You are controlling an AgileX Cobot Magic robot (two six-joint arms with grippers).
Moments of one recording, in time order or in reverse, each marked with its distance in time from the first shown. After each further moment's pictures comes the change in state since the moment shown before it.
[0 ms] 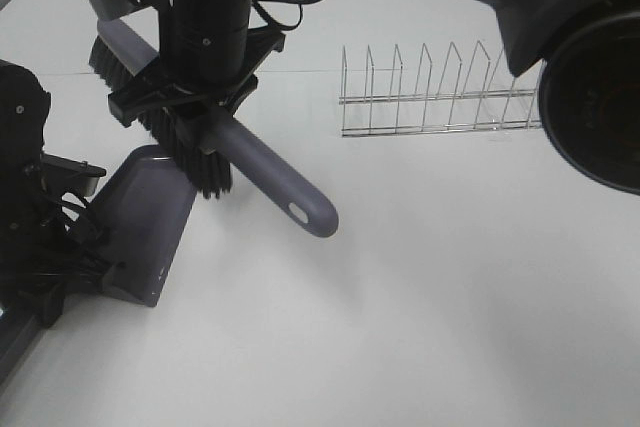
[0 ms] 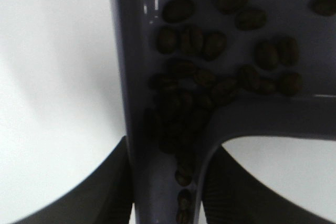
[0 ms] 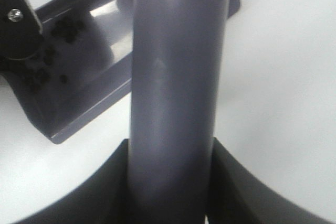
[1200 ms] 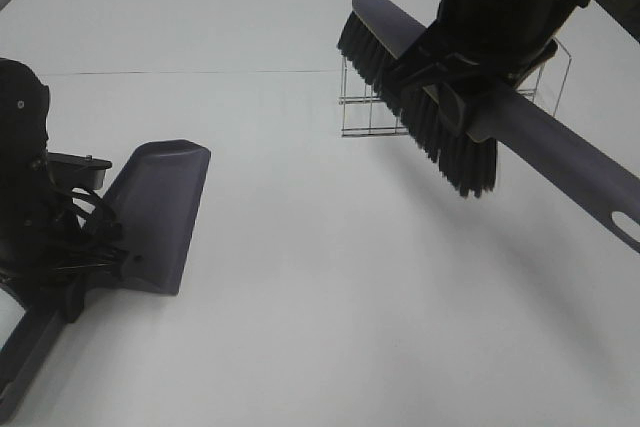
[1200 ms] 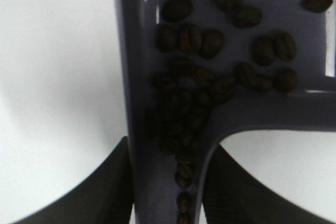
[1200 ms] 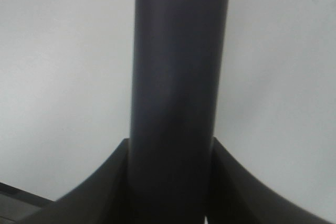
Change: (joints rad) left arm 0.000 -0.001 0.000 -0.101 -0.053 0.000; right arm -0.188 -0.658 0.828 -0.227 0.011 0.162
